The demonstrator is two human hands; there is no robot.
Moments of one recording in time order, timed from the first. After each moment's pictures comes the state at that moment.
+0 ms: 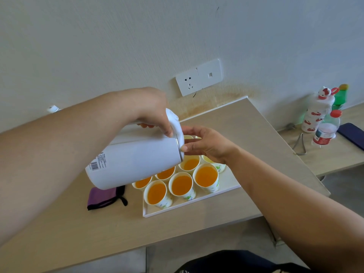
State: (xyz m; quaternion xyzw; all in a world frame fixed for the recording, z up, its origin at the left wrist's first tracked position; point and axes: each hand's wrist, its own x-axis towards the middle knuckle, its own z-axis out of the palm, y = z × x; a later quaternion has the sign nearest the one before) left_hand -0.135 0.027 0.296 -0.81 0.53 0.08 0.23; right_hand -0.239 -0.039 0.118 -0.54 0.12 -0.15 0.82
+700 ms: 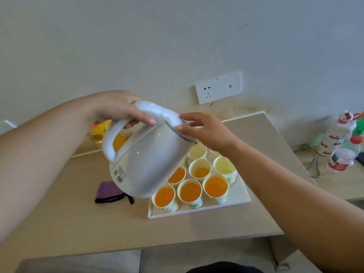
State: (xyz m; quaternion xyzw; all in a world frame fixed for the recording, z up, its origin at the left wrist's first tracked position) left_hand -0.066 0.095 0.328 -0.86 0.46 0.23 -0.08; right_hand -0.221 -0.027 0.189 -0.75 0.19 -0.24 0.58
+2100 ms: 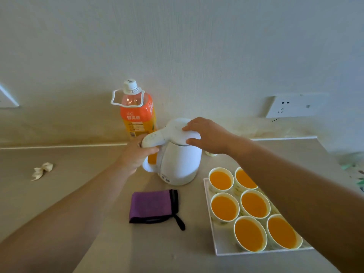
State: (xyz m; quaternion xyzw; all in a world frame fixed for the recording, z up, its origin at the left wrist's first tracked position) left_hand 0.223 0.197 0.121 -0.71 0.32 0.30 -0.56; right_hand 0.056 0.039 0.190 -0.96 0.19 -0.01 0.20
